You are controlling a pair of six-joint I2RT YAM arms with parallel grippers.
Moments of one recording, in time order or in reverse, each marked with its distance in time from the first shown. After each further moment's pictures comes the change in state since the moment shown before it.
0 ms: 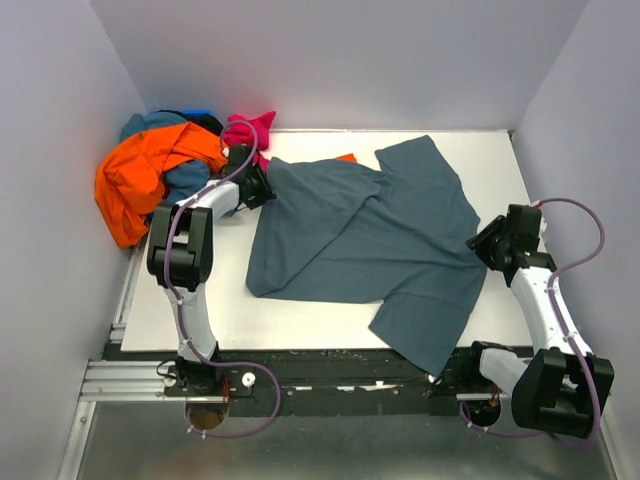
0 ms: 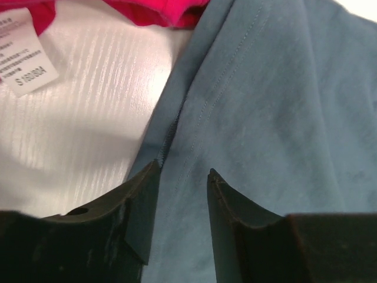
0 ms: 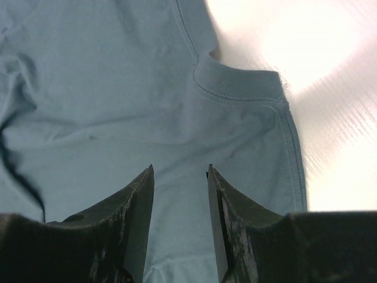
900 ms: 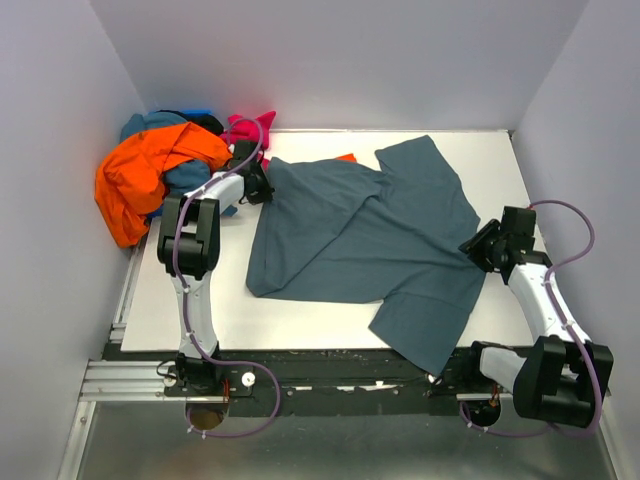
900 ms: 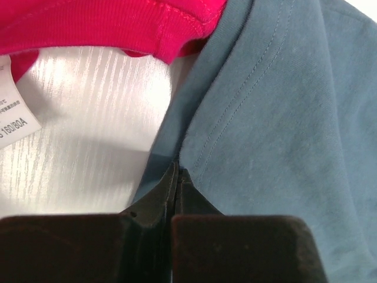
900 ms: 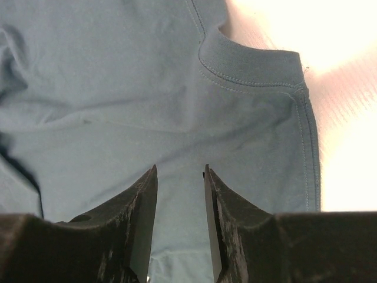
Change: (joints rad) left arm -0.004 0.153 0.164 -0.085 -0.002 0.042; right arm 0.000 0.053 -0.026 0.022 -0.076 -0.007
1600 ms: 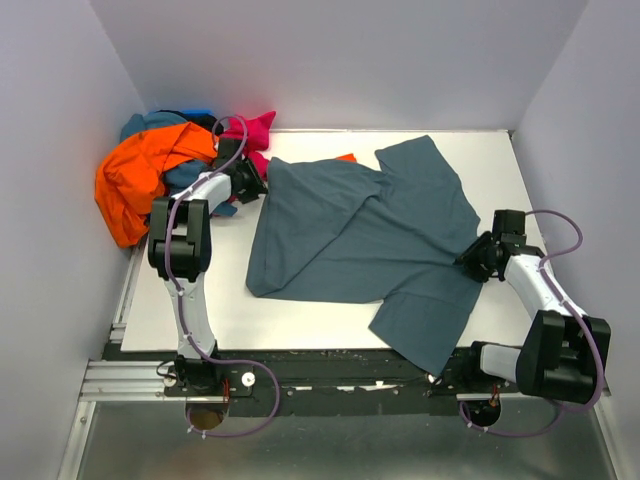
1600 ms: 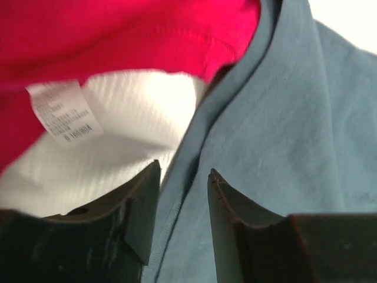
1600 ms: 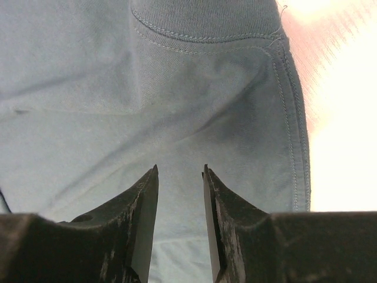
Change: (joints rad) left arm 0.080 -0.031 0.006 -0.002 0.056 0.010; right arm 0.009 0.122 -0.004 -0.079 -0.004 0.039
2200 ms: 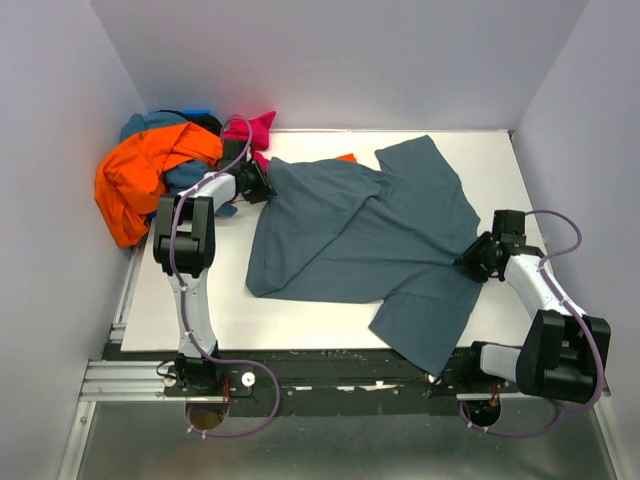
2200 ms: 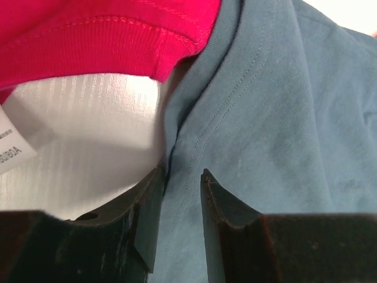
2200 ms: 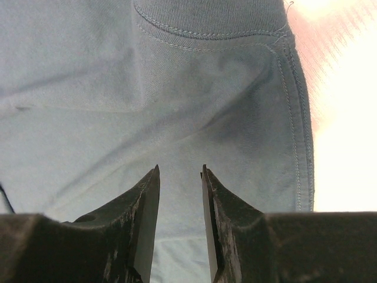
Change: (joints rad) left arm -0.023 0.035 -0.014 0.048 0.117 -0.010; right arm 0.000 0.002 -0.001 0.001 -0.011 0.000
